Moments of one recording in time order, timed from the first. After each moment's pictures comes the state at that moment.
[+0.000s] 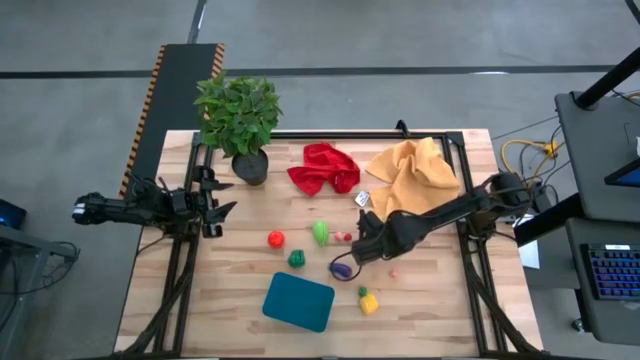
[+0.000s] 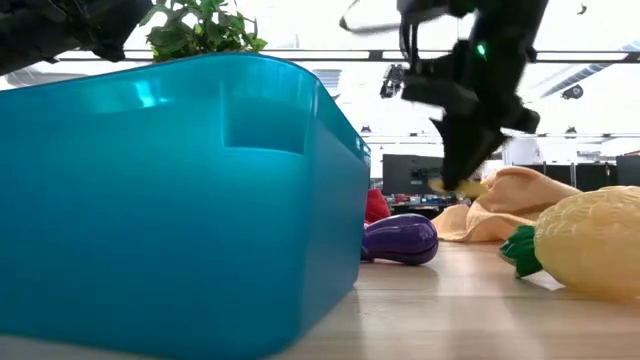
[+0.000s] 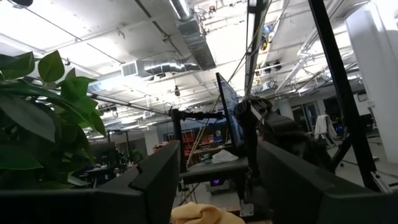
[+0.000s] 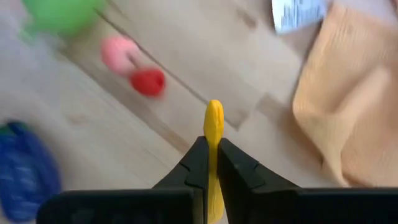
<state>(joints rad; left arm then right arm) -0.11 0.15 0.04 0.57 -0.20 0.33 0.29 1.74 1.16 -0.85 0.40 1.12</state>
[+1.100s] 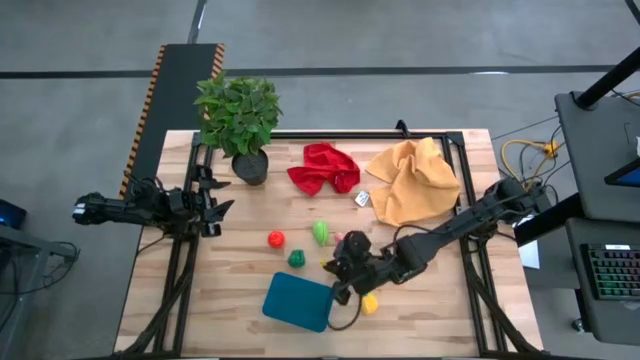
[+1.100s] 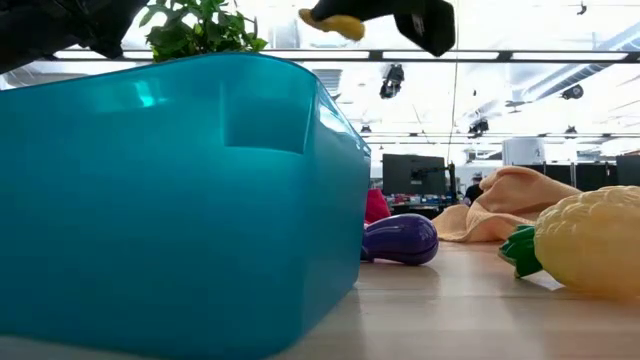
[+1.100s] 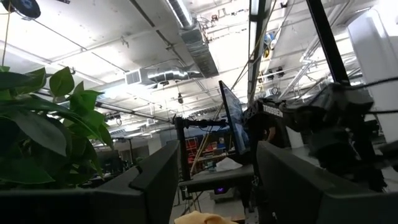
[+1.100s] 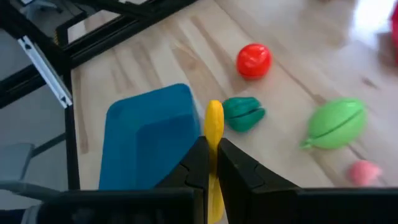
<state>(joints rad) -0.11 0.15 0.04 0.60 -0.20 0.35 0.47 1.77 1.36 -0.34 0.48 0.80</state>
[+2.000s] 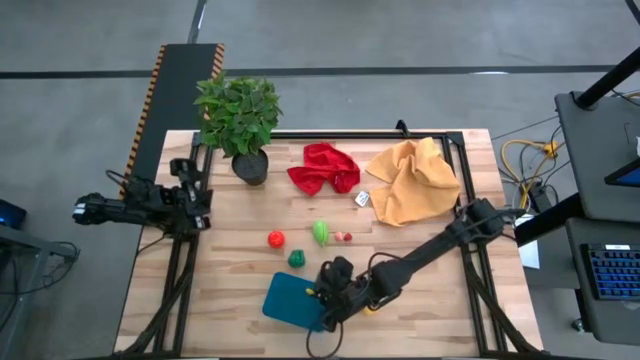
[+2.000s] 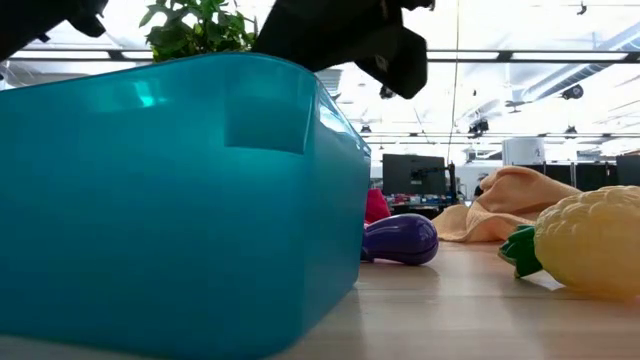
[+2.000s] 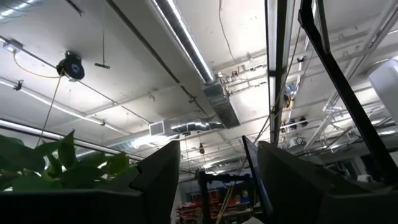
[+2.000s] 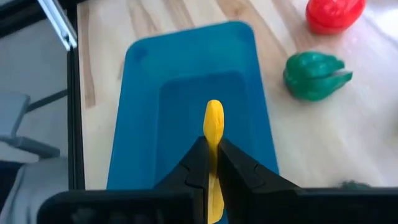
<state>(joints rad) -0.11 0.15 0.04 0.86 -0.20 0.44 0.52 2.03 1.53 -0.33 0.38 0.76</state>
